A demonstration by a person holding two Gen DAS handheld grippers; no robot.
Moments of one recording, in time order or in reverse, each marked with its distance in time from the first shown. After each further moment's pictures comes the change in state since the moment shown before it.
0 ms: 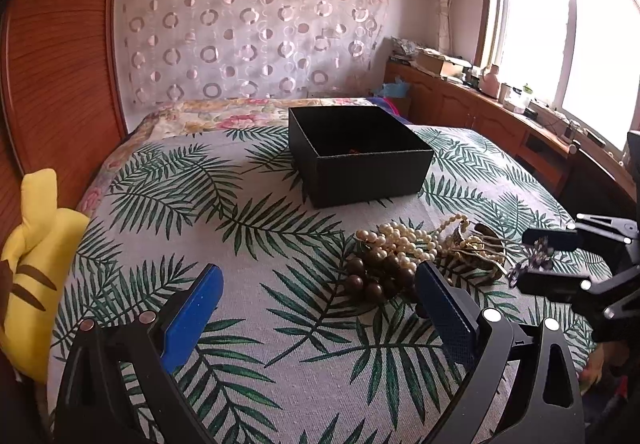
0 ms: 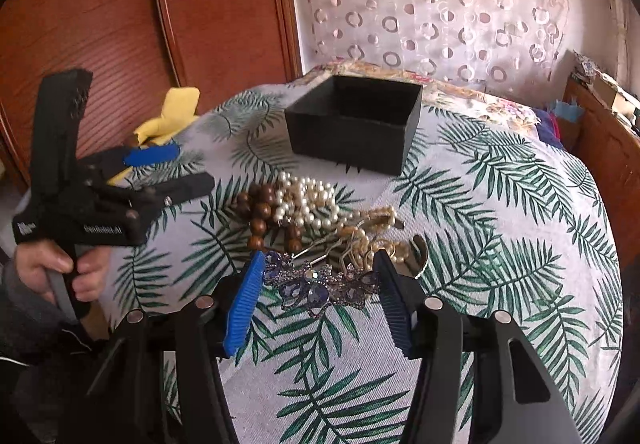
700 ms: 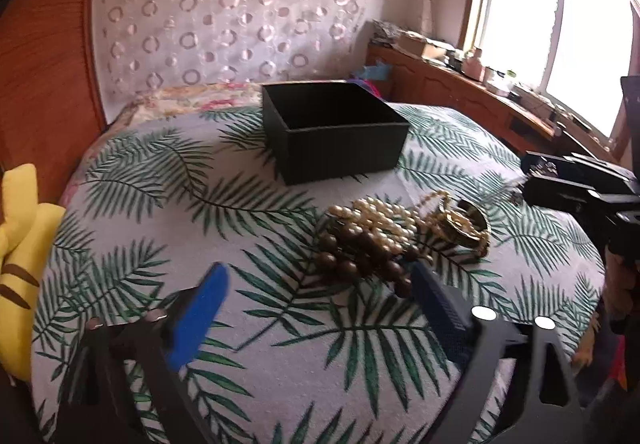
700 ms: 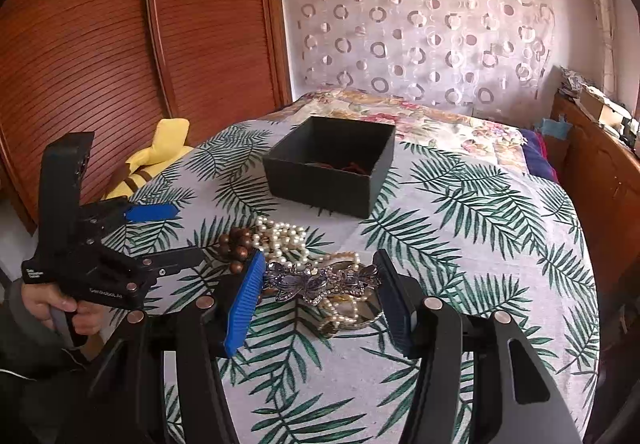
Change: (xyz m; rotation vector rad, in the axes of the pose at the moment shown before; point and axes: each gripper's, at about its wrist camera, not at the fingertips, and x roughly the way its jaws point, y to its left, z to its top) left arm 0.012 -0.010 -0.009 0.032 0.074 -0.085; right arm -0.021 -0.019 0.018 0.004 -0.092 -0.047
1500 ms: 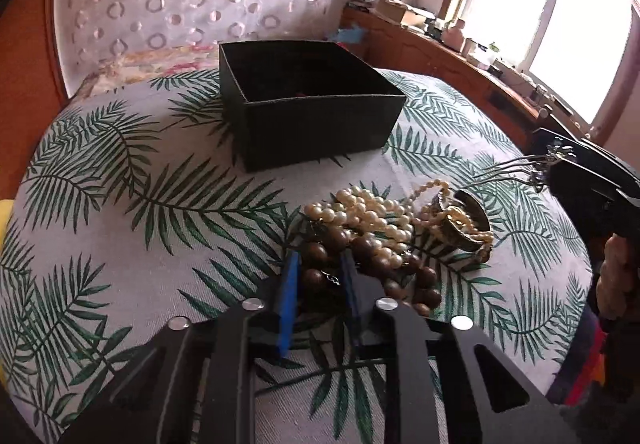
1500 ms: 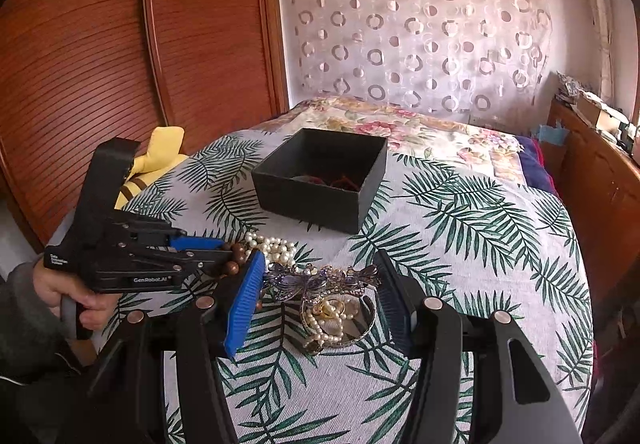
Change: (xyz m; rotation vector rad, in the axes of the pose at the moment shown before) left arm 0.042 0.003 0.019 0.000 0.141 -0.108; right arm 0.004 -0.006 0.010 -0.005 -0.024 -0.003
